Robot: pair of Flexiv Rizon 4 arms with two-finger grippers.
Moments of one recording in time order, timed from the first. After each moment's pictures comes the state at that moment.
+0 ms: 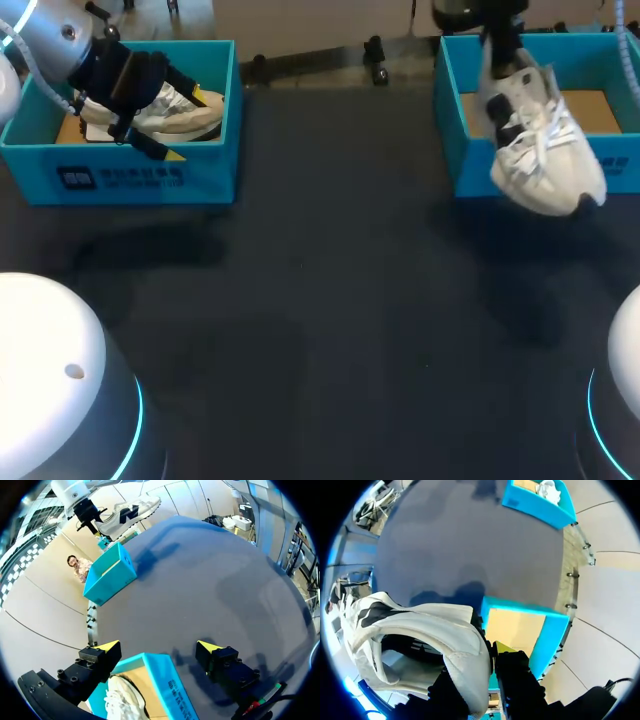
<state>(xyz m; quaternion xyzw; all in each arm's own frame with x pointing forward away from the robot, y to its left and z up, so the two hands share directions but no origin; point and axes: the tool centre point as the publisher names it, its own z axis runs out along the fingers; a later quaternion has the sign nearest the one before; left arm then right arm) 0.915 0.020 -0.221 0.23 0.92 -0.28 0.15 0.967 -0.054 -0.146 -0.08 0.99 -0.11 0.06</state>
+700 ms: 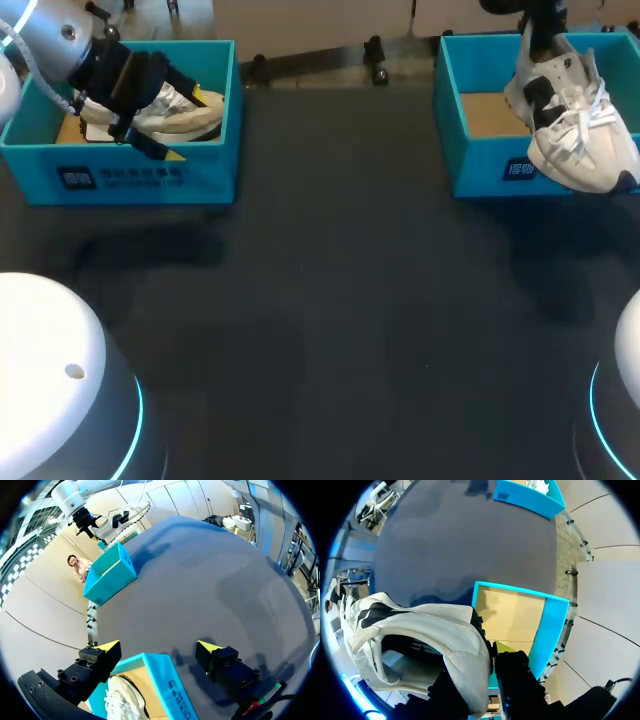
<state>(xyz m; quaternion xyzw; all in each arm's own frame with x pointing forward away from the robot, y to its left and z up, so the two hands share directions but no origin) 0.915 0.020 -0.221 0.23 0.92 -0.28 0.15 1.002 -0.108 -0.152 -0.07 0.99 -0.08 0.06</state>
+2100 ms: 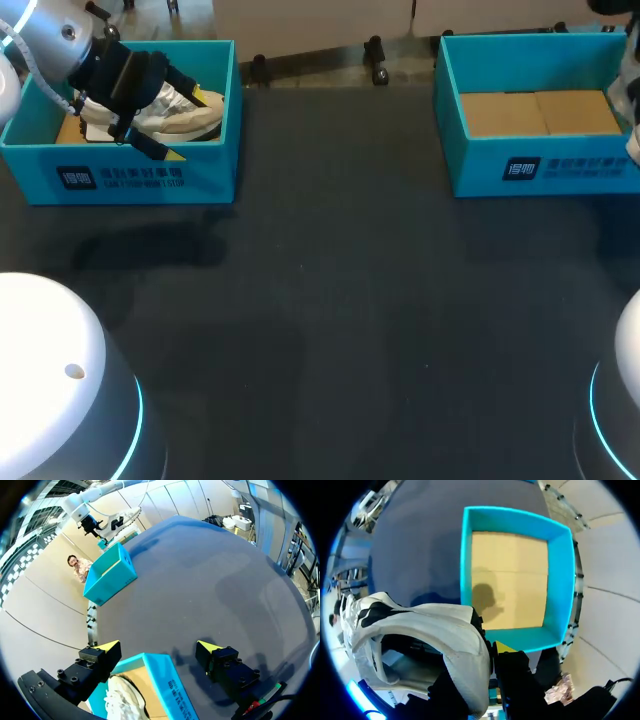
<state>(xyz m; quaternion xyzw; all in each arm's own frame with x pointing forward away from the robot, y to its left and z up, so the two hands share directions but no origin) 0.915 0.020 -0.221 0.23 0.92 -0.28 0.15 1.022 -0.291 -0.176 0.01 0.99 -0.11 0.03</state>
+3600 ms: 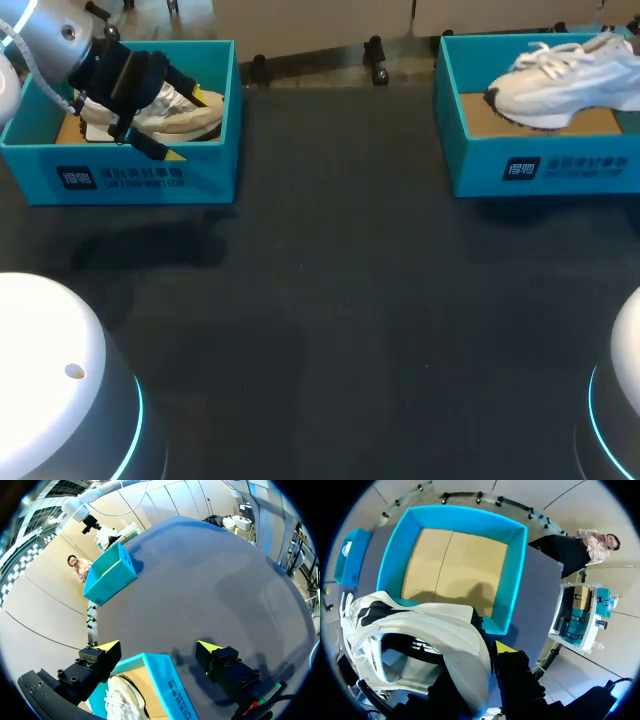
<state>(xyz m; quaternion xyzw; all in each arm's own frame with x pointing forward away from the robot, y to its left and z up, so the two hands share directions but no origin) 0.915 0.020 -0.221 0.23 0.92 -0.28 0.15 0.990 -0.318 -0.174 0.63 0.77 -0.10 0.04</state>
